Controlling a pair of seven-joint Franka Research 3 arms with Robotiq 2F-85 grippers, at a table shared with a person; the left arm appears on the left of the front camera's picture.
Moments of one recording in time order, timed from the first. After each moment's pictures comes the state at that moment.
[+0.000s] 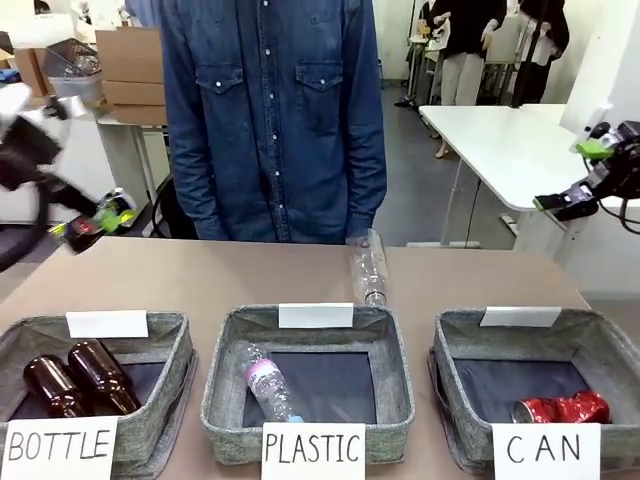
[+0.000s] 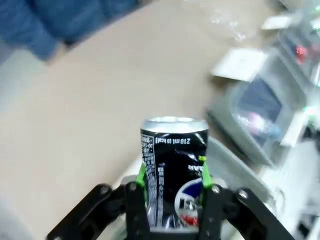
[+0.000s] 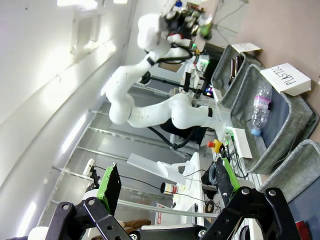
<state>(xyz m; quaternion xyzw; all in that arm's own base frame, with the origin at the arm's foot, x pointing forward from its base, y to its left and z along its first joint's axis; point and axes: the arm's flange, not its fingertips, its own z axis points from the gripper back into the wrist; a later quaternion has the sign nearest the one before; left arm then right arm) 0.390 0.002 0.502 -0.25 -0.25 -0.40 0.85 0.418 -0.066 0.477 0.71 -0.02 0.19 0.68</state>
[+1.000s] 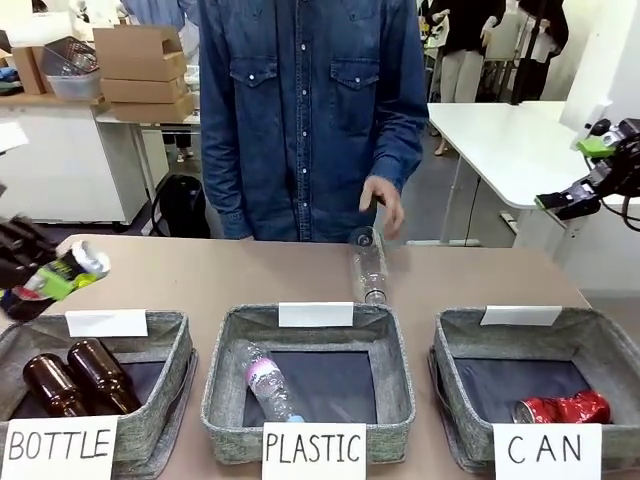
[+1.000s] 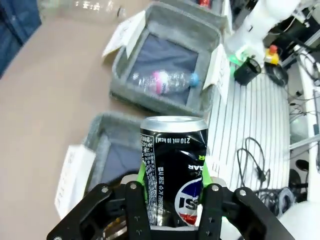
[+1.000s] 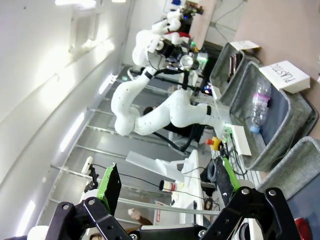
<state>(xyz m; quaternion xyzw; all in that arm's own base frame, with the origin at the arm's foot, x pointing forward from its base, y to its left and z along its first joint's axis) 0.287 -0.011 0.501 -0.31 -0.24 -0.56 0.73 0.416 -0.067 0.480 0.70 -0.02 0.19 0.68</state>
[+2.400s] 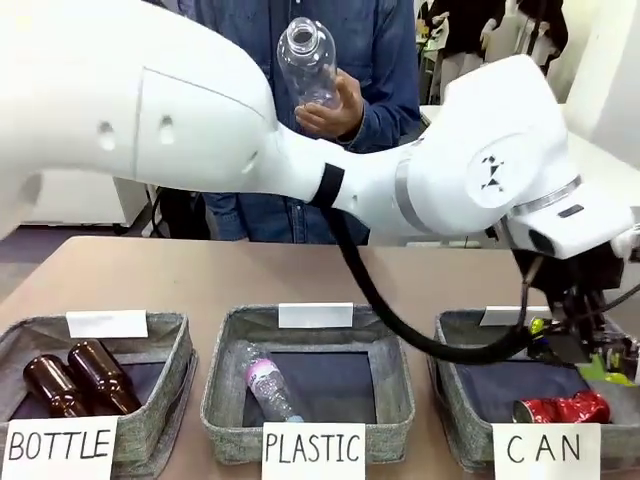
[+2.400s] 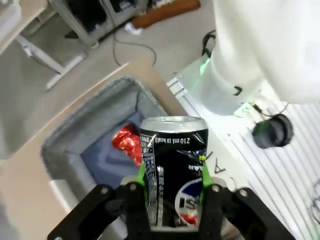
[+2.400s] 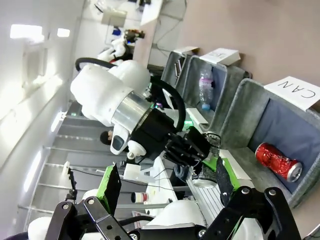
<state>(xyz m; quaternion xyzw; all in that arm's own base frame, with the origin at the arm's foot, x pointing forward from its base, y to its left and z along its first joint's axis) 0.267 -0.667 0.475 -0.24 -0.17 -0.87 0.39 0.323 -0.222 0.541 0.60 -0.09 0.11 0.79</state>
